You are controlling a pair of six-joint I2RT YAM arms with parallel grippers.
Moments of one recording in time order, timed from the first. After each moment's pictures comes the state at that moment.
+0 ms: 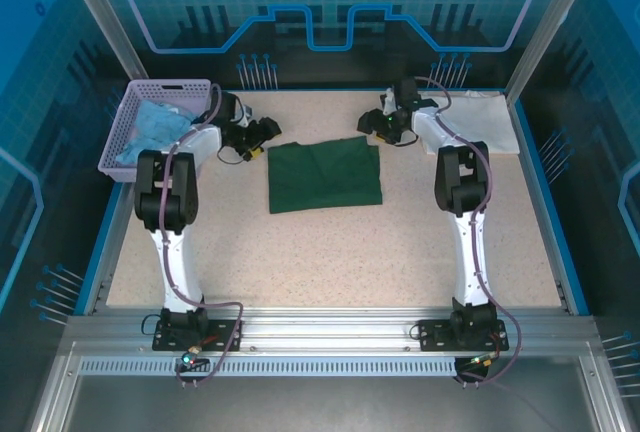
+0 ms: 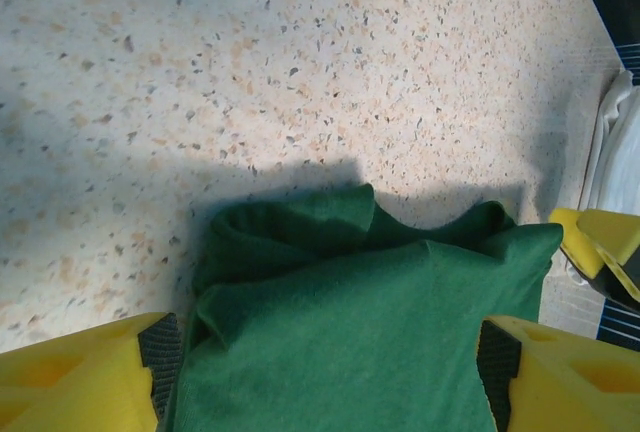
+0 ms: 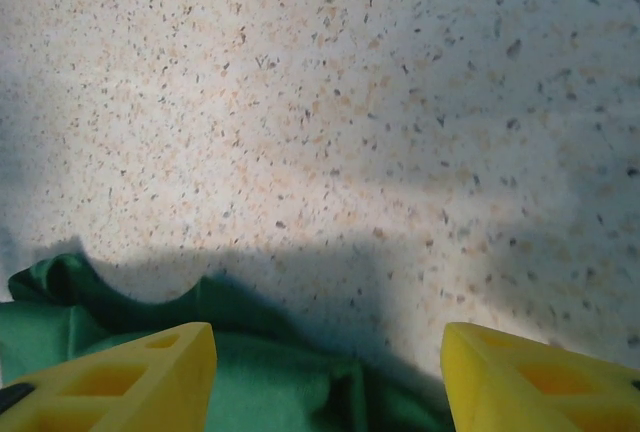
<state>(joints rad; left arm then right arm) -0.02 2.13 1.56 -0.37 0.56 -0.65 0.17 2.47 2.10 -0.64 -0.47 0.43</state>
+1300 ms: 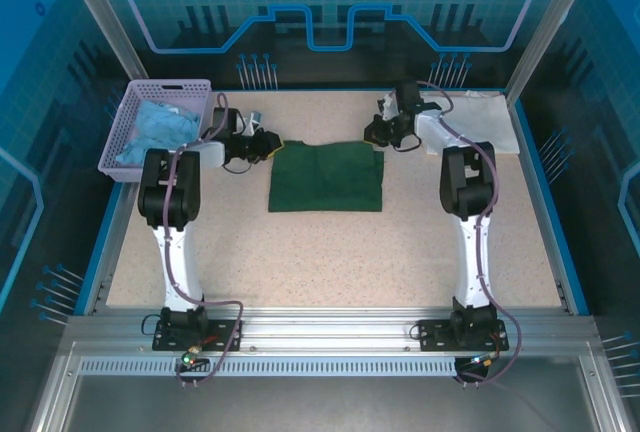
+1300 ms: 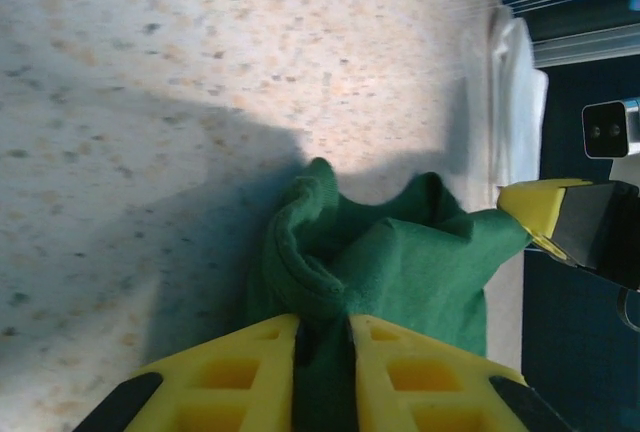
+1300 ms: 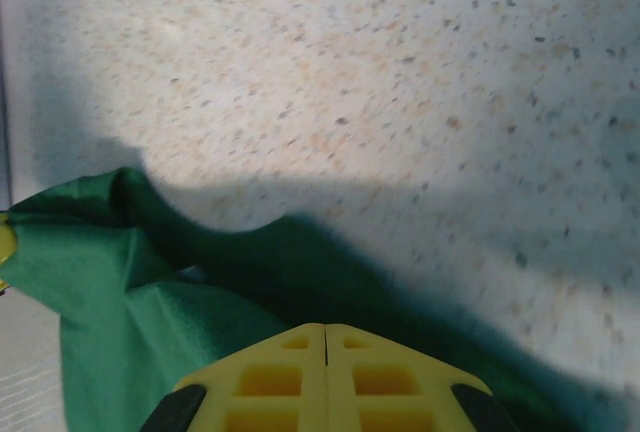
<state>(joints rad) -0.02 2.16 1.38 0.01 0.80 -0.65 0.17 2.33 1.92 -0.63 -0.57 0.38</state>
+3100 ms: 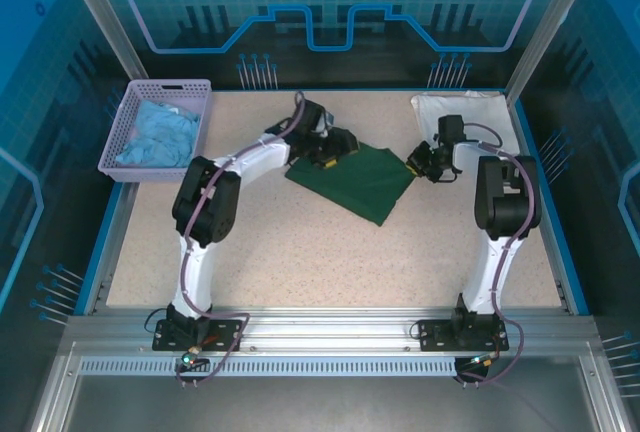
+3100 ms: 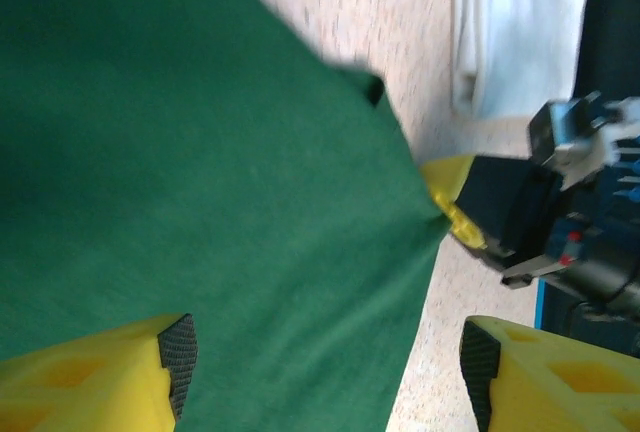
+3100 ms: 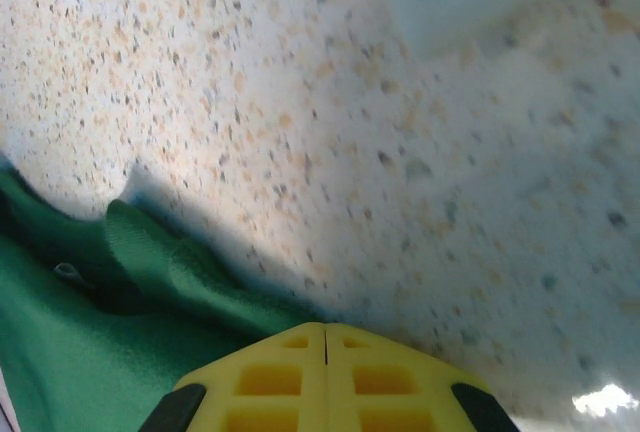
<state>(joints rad) -0.48 2.14 1.62 -0.31 0.44 -0.87 -0.02 2.01 1.26 -0.33 -0.39 0.77</state>
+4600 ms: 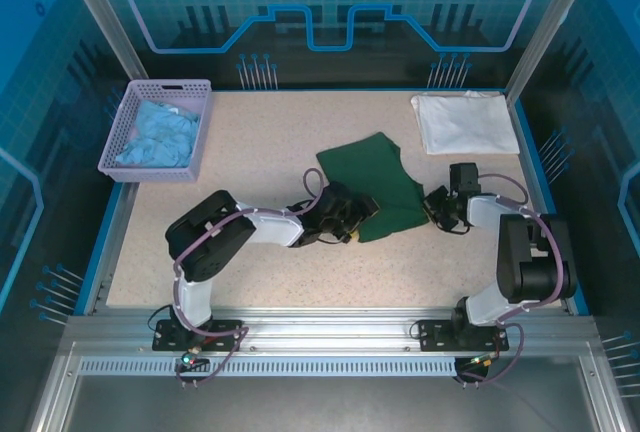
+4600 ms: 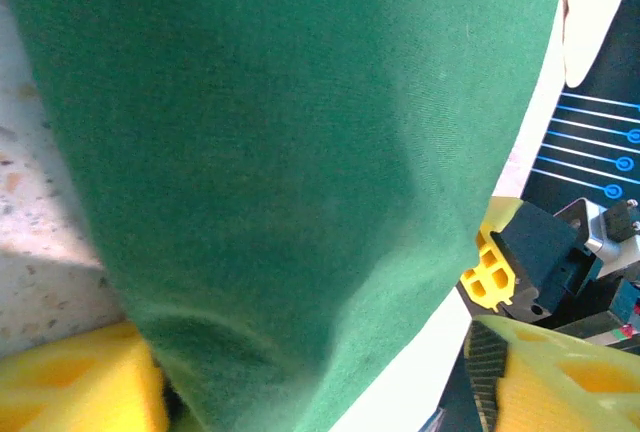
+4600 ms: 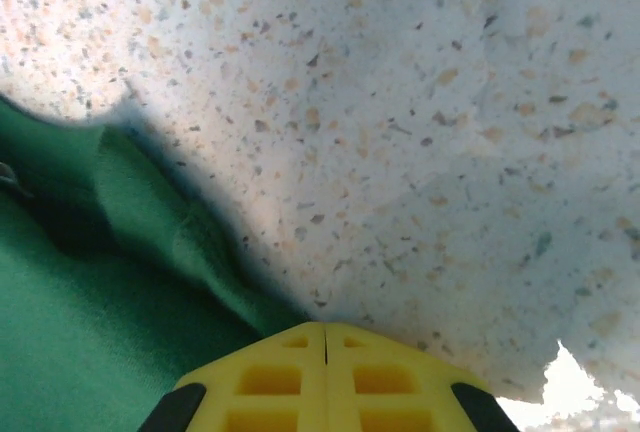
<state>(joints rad) -0.83 1.93 0.95 0.34 0.16 -1.51 -0.02 1.53 0.68 -0.24 -0.21 0.96</state>
